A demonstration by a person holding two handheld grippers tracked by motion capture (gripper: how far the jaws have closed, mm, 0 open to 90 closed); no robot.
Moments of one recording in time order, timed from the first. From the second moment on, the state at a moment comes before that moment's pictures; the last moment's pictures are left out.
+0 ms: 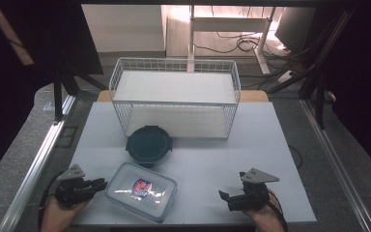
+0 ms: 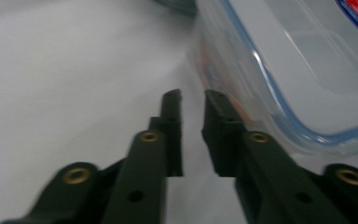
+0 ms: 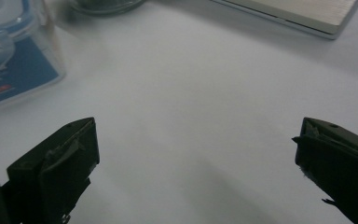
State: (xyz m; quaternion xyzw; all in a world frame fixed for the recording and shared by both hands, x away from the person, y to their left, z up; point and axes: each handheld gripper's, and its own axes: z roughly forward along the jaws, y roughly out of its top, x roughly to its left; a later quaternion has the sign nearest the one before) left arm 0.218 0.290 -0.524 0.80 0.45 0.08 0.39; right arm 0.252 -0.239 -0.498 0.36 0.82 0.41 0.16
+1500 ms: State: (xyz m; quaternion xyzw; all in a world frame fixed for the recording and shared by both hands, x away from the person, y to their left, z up) left arm 0.230 0.193 -0.526 0.83 0.39 -0.02 0.40; right arm 0.209 -0.189 -0.495 0.27 0.89 0.36 0.00
